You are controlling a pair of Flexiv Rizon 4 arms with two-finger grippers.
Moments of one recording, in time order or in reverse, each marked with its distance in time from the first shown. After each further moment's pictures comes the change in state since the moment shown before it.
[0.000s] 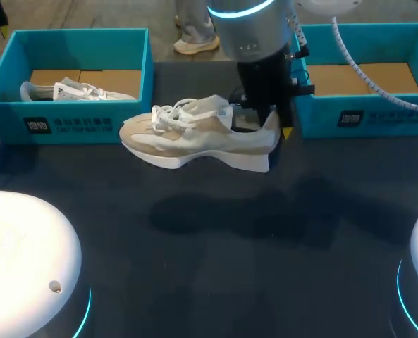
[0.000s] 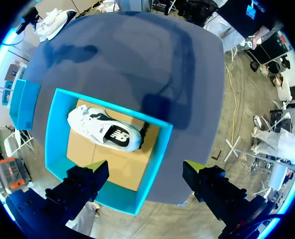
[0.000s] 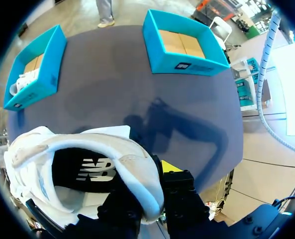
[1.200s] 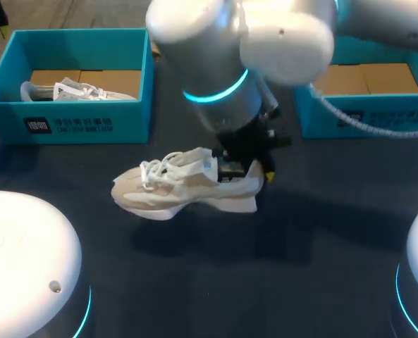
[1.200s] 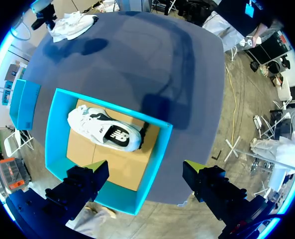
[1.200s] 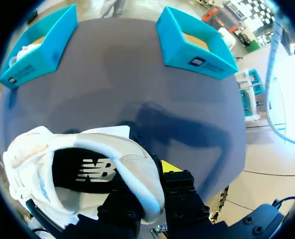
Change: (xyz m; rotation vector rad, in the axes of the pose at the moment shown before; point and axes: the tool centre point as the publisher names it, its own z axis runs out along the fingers) left arm 0.000 0.000 0.000 0.000 0.000 0.000; right arm 0.043 -0.038 0.075 -0.093 -0.045 -0.082
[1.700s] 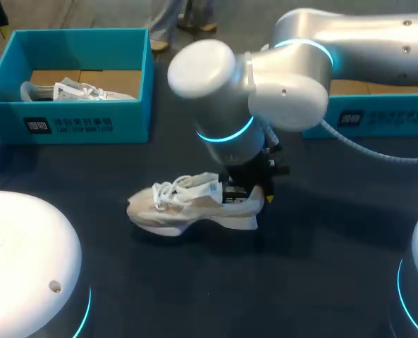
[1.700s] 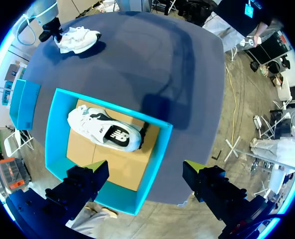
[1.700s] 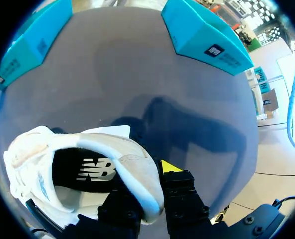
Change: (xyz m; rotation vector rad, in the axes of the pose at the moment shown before) left arm 0.000 0.000 0.000 0.000 0.000 0.000; right arm 0.020 0.009 0.091 -0.004 0.013 0.018
